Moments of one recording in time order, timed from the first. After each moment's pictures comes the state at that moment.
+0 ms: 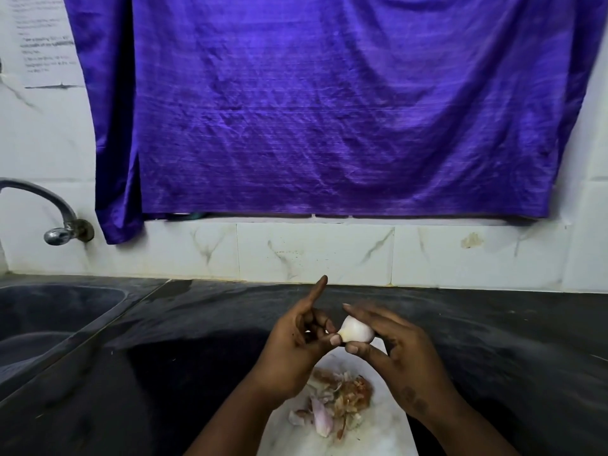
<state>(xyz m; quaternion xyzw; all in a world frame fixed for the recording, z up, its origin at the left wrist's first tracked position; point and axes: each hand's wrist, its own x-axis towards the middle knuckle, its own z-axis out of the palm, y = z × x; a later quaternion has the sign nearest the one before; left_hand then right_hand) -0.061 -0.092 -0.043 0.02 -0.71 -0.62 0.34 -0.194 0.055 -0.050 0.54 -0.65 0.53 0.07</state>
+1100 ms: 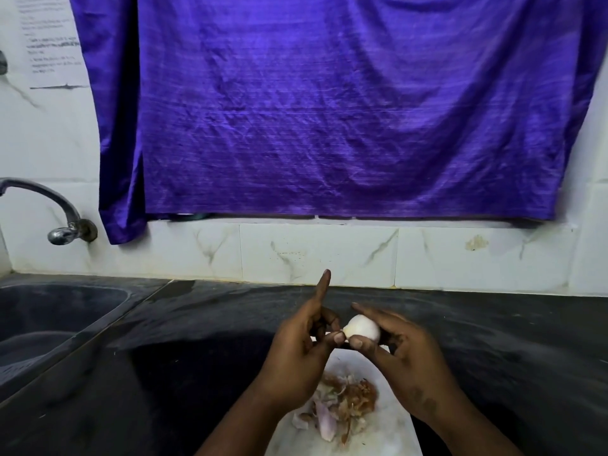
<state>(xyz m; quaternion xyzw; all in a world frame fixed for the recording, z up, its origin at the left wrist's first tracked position) -0.051 -0.082 -0.035 0.05 -0.81 -0.43 0.39 -0.194 0.051 -0.049 0.49 -0.65 0.59 -0.01</state>
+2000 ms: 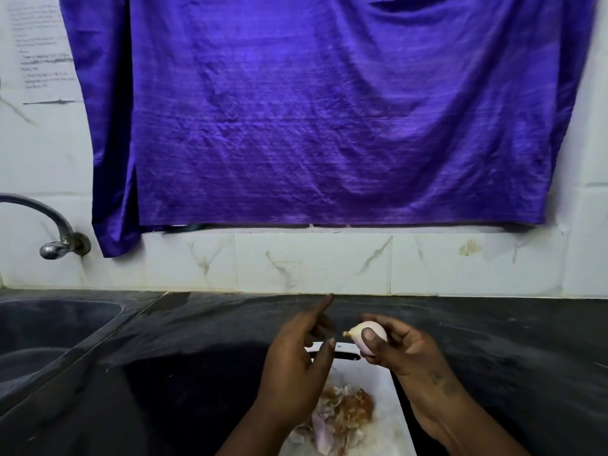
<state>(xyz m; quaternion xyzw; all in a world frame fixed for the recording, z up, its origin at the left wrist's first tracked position) -0.058 -0.076 -0.039 0.11 -0.81 -0.35 0.46 -0.193 0.053 -0.037 0.32 -0.55 0.75 -0.20</state>
